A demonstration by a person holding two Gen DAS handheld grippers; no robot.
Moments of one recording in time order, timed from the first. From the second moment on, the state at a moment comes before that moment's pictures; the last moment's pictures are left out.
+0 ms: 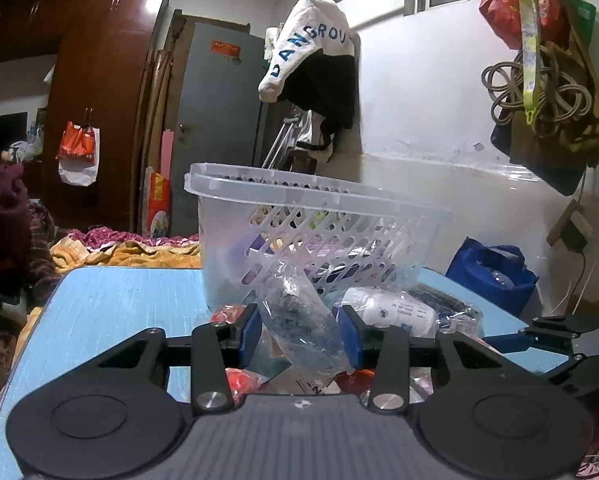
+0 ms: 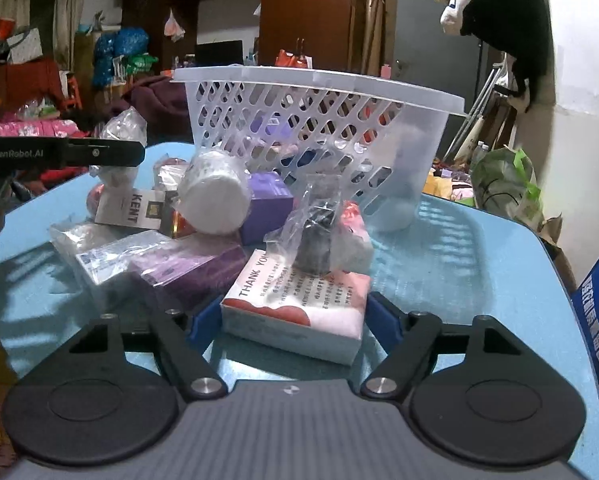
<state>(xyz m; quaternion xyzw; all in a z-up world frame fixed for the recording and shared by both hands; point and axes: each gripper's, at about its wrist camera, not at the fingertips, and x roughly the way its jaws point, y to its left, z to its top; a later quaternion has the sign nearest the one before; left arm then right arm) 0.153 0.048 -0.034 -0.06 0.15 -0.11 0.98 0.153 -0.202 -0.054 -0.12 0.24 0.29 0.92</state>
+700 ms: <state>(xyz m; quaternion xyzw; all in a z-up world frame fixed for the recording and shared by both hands) 0.249 0.042 0.089 -0.07 0.11 -0.11 0.99 0.236 -0.172 0.093 -0.10 0.11 0.30 0.94</state>
